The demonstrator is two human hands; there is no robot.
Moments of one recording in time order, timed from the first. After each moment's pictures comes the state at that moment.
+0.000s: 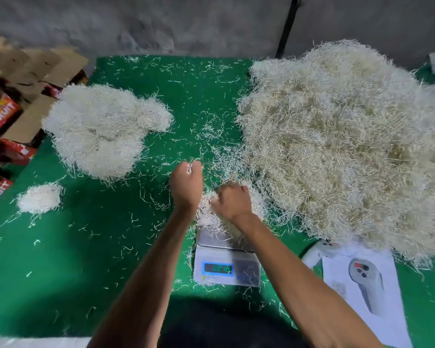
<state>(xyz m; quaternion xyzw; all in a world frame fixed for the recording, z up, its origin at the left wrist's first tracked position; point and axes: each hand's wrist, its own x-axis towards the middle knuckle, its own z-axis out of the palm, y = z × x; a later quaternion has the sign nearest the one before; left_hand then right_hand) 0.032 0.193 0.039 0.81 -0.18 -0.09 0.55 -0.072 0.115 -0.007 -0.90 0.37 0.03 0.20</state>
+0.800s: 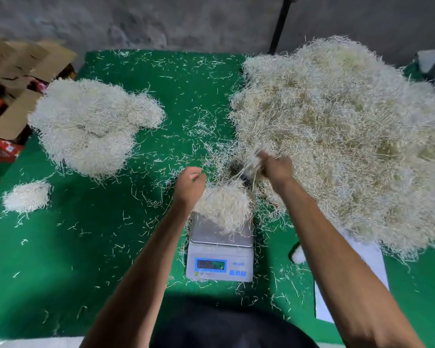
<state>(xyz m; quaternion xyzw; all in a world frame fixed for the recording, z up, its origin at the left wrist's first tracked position) 0.029 0.189 0.010 0.80 -0.24 -0.28 0.47 -0.135 0.019 0.040 -0.51 0.56 -0.24 0.61</state>
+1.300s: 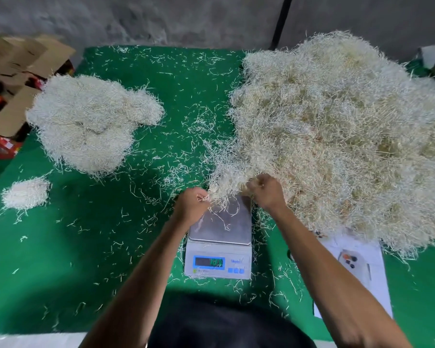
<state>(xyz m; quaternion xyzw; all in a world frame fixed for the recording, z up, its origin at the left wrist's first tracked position) 0.018 0.214 -0.038 0.84 -0.35 -0.28 0.30 -0.157 0.047 -0.029 -0.74 0.51 -0.12 0.43</state>
